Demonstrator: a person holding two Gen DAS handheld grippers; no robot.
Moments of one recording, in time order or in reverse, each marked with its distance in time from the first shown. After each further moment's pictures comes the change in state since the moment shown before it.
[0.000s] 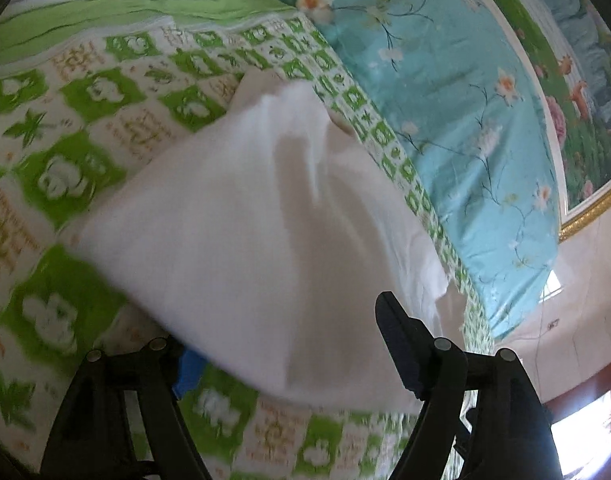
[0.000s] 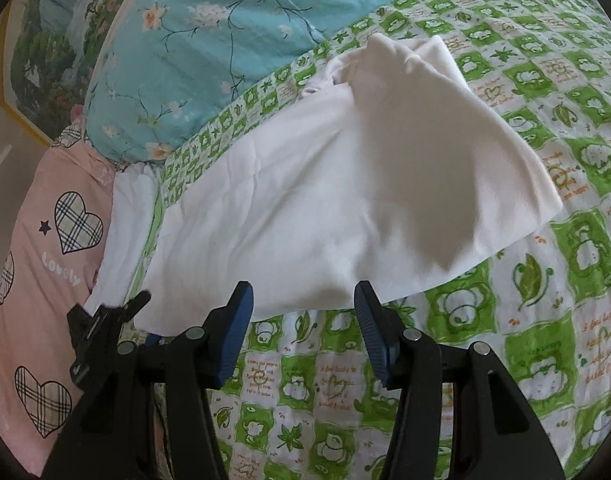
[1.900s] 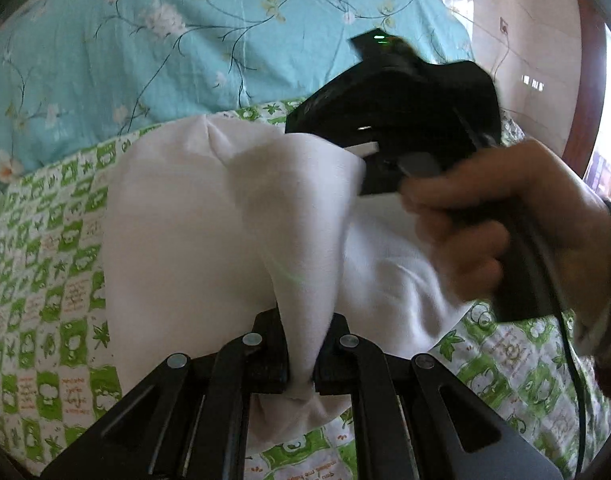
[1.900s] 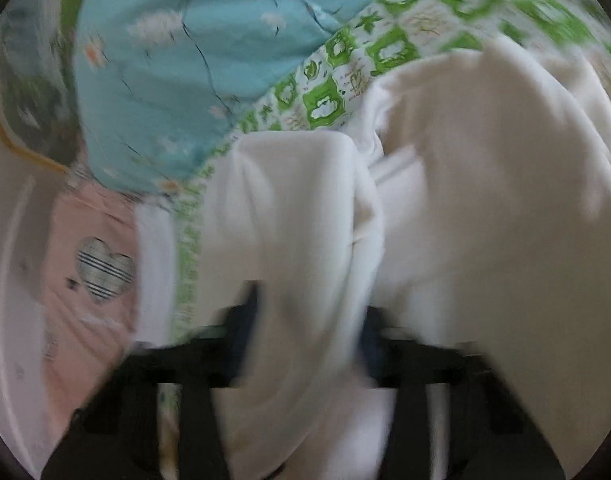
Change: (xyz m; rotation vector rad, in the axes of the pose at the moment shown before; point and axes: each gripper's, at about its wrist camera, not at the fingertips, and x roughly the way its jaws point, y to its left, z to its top) left arm 0.094 -0.229 -0.151 1.071 0.124 0.066; right arm 0.118 -0.010 0.141 0.078 0.160 0.151
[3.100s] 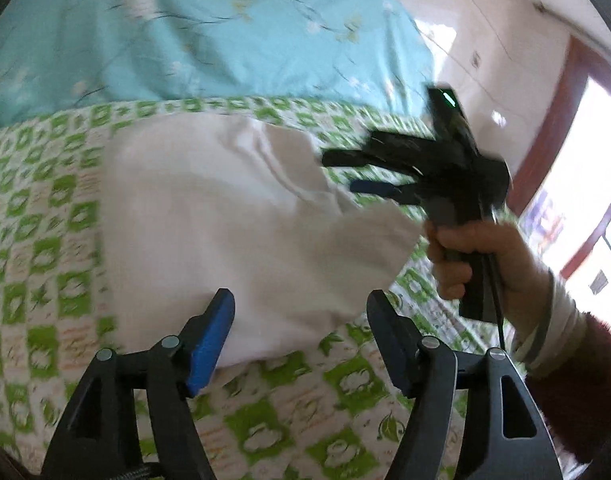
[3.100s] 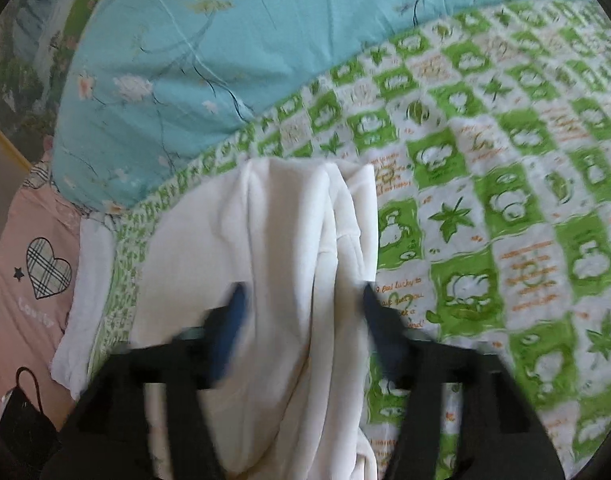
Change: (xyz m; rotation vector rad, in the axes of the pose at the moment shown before) left arm -0.035 -0.005 0.008 -0.168 0.025 -0.268; right arm -0.121 -0.056 -0.014 -0.107 -0.220 -0.227
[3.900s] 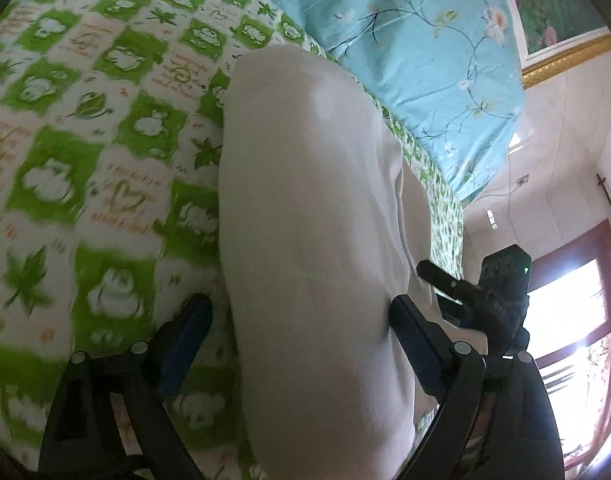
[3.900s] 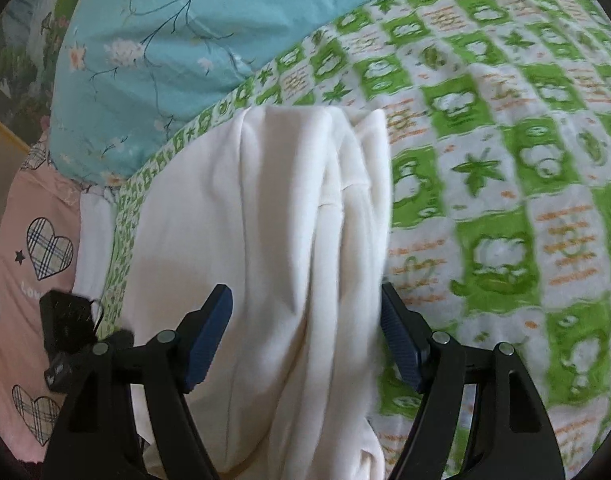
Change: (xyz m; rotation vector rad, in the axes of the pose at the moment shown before) left arm 0.074 0.162 0.033 -0.542 0.113 -0.190; right arm 0.036 -0.004 -0.006 -0.002 0.157 0.038
